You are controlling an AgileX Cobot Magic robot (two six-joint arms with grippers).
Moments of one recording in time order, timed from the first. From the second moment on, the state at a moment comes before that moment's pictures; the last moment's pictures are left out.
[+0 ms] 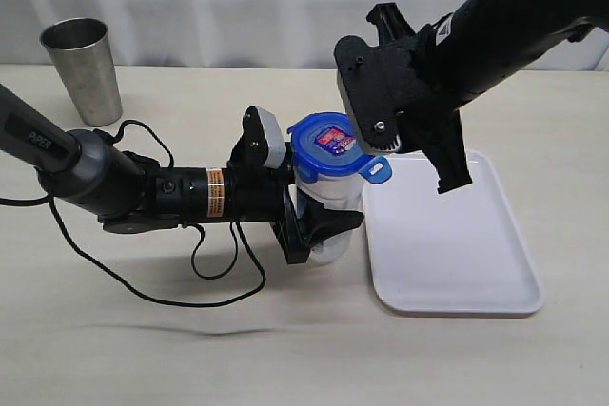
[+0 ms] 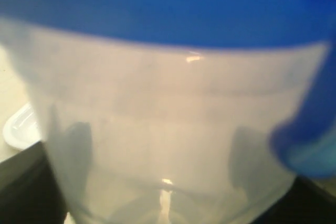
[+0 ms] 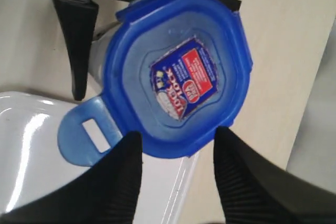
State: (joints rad) left arm -0.47 2.25 -1.04 1.02 -1.05 -0.41; right arm 0.48 1.60 -1.25 0.13 0.76 -1.55
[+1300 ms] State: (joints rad) left arm -0.47 2.25 -1.04 1.01 -1.05 -0.40; right arm 0.48 1.49 -1.08 0.14 0.66 -1.59
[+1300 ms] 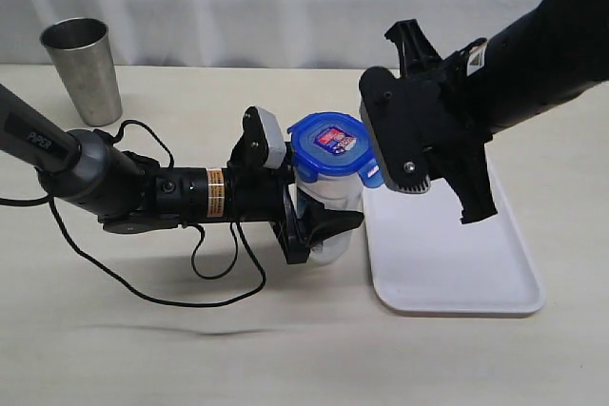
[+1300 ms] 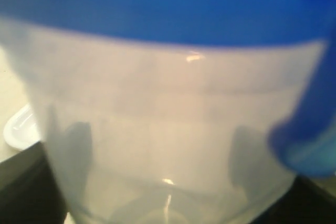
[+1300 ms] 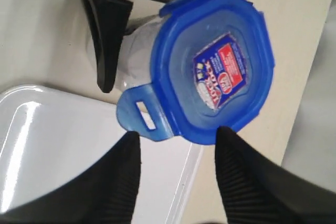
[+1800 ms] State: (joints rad) left arm -0.47 2.25 -1.04 1.01 -1.05 -0.40; right arm 0.51 1.53 -1.02 0.14 0.52 -1.61
